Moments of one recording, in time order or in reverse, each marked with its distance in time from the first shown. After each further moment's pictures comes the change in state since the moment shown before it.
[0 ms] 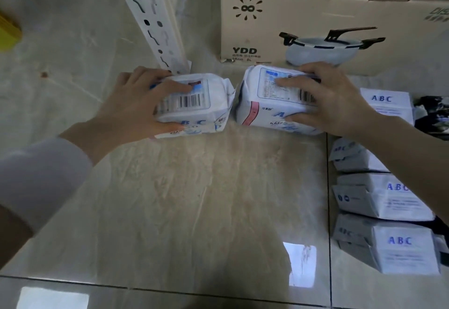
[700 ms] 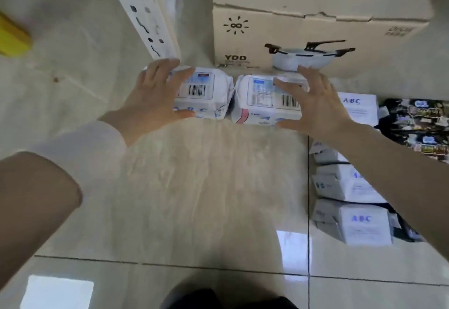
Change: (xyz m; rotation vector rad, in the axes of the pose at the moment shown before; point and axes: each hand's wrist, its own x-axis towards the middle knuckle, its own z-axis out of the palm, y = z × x) left_hand 0.024 0.027 -0.016 0.019 -0.046 -0.100; right_hand -0.012 -0.030 -0.034 -0.004 -0.139 0.305
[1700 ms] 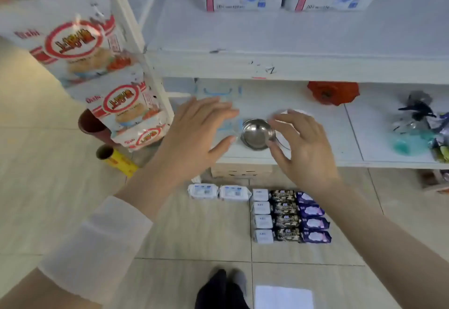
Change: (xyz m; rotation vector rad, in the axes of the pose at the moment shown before) left_hand -0.094 0.258 -0.774 -0.125 0.352 0.288; right_hand -0.163 -0.187 -0.734 0.056 0.636 -0.102
